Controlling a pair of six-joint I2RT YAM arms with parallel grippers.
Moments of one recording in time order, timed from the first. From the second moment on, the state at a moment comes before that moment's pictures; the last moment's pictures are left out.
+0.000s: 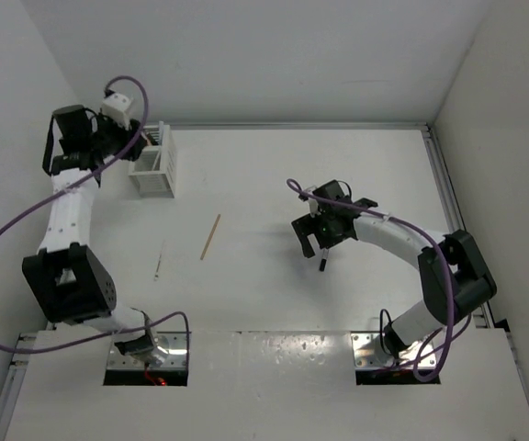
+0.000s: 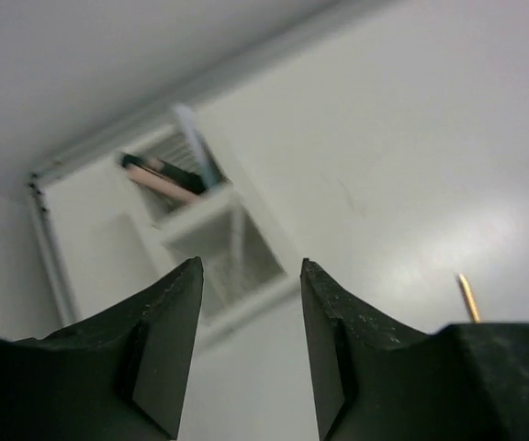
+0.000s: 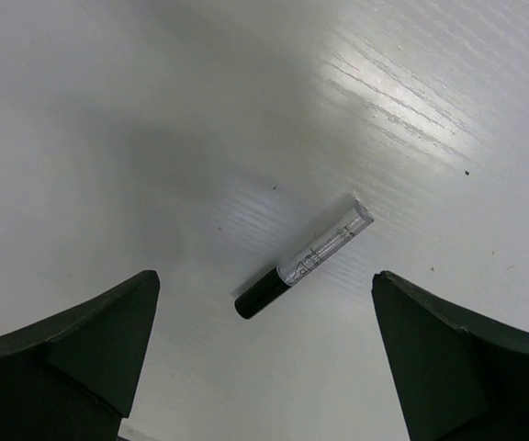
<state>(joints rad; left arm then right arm) 0.29 1.56 1.43 -0.23 0.59 0.37 0.51 1.56 0.91 -0.48 -0.04 0.03</state>
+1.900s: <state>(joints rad) 0.14 1.45 1.47 -0.20 0.37 0.20 0.51 1.51 0.78 -0.41 0.01 0.08</state>
